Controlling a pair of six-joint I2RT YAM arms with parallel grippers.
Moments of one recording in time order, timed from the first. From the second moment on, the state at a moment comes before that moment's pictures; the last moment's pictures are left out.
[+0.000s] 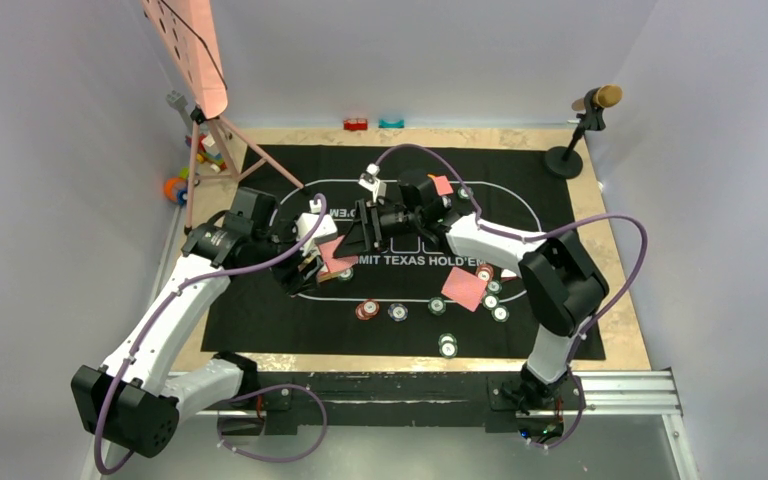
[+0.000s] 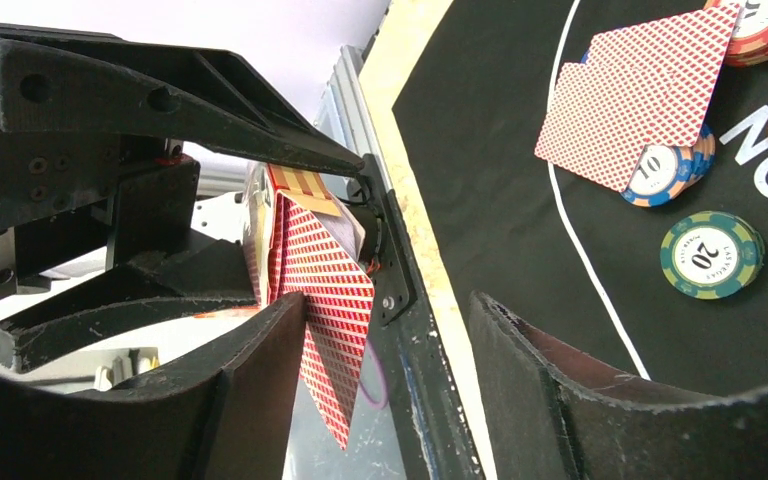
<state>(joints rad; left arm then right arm) -0.33 1.08 1.02 -0.95 0.54 0.62 0.69 1.79 1.17 0.19 -0.86 0.77</state>
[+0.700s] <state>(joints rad) -0.33 1.08 1.02 -0.94 0.54 0.62 0.64 1.70 1.10 0.19 -0.86 0.78</state>
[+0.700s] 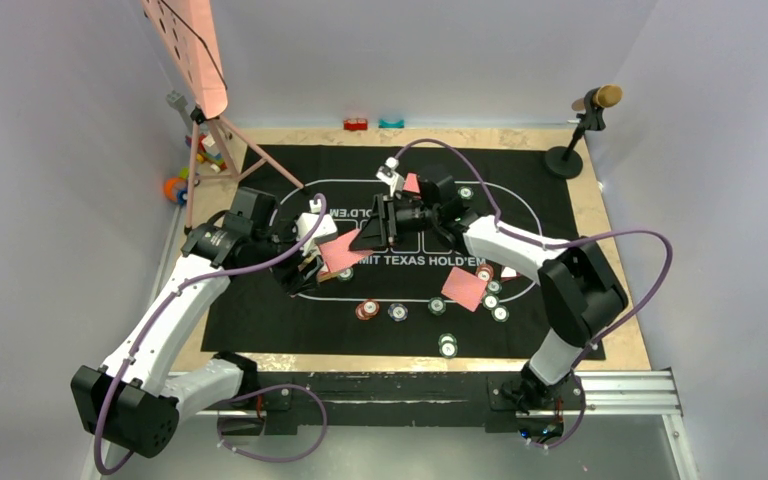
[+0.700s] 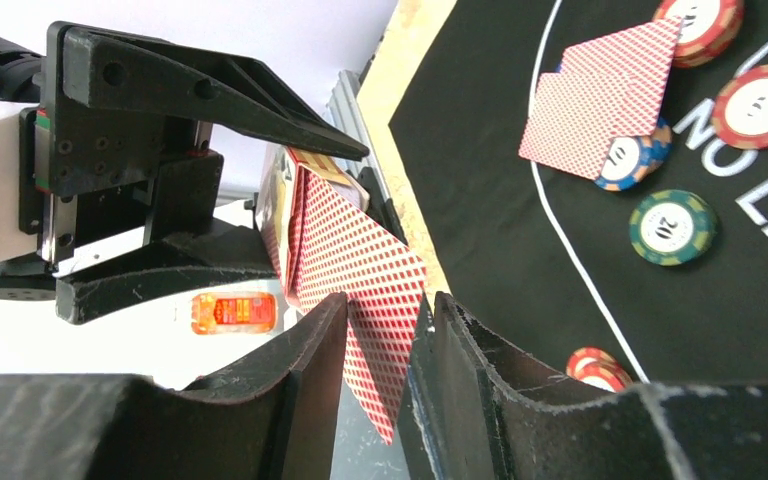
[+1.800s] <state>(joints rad) -0.33 1.06 1.02 -0.94 0.54 0.62 0.48 1.51 1.09 0.04 -0.85 0.70</state>
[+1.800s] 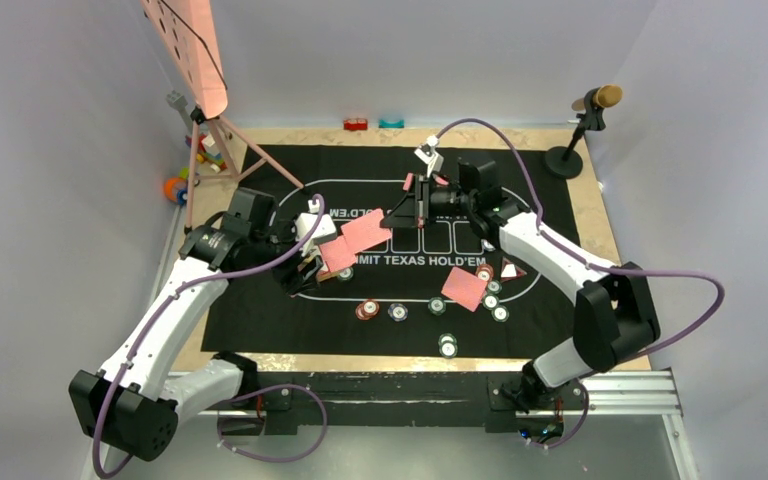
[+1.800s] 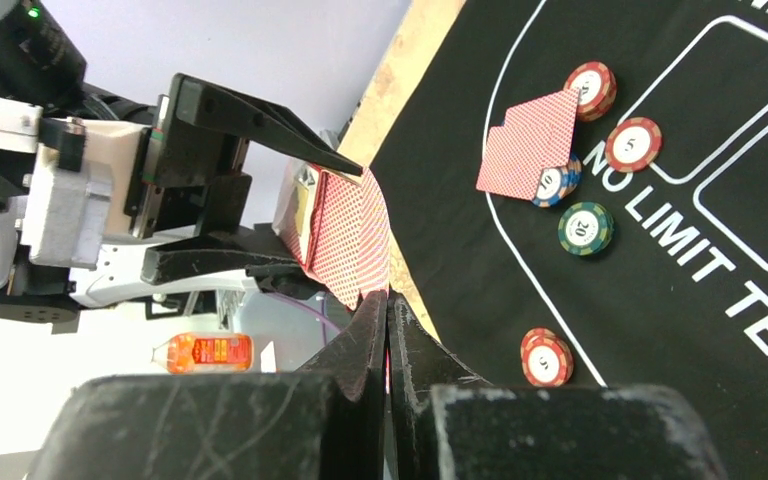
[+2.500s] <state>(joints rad) -0.33 1.03 1.02 -0.95 0.54 0.62 0.61 1.72 1.48 -0.41 0.03 0.34</state>
